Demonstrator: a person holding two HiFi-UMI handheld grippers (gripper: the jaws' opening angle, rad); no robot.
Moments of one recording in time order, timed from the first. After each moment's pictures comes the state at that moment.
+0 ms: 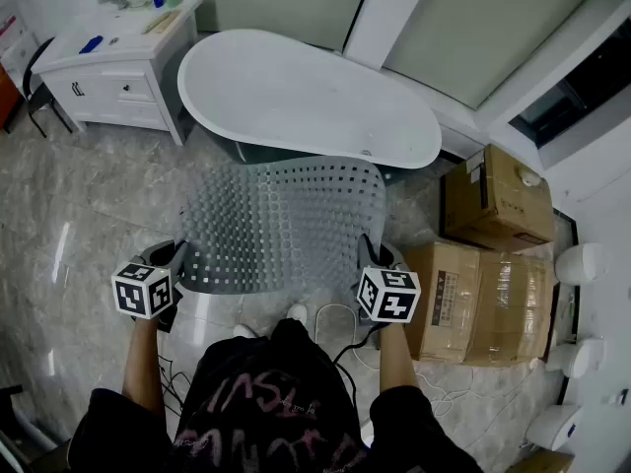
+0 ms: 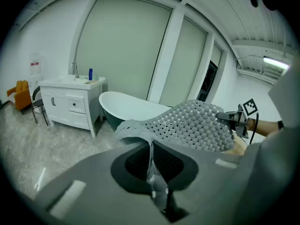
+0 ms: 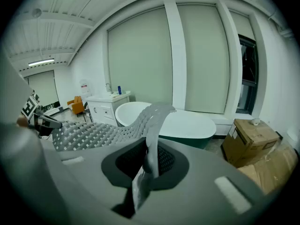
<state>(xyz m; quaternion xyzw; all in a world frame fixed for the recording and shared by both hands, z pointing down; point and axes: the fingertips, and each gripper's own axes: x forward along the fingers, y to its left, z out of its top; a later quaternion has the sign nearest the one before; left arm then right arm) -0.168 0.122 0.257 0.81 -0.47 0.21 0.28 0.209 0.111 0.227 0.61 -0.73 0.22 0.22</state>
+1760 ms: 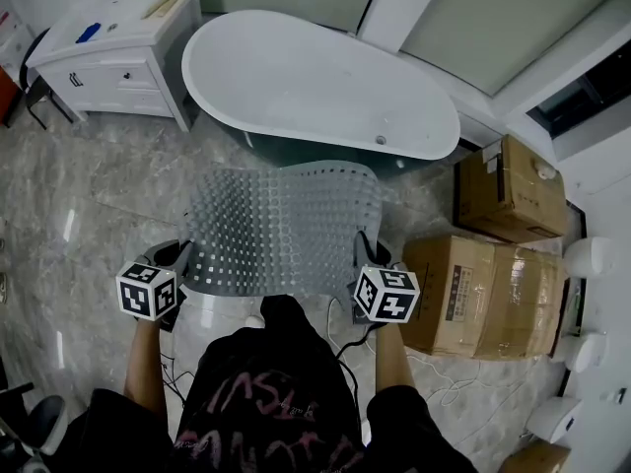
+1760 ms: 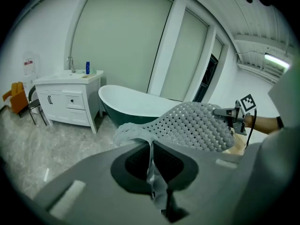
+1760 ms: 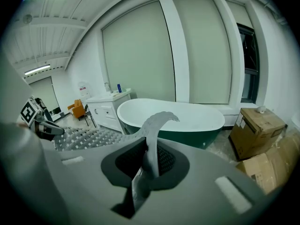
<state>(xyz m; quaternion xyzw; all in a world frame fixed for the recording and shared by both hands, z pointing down) -0.198 0.096 0.291 0.80 -0.45 0.25 0.30 0.158 0.081 0.269 0.60 -0.73 0.26 0.21</state>
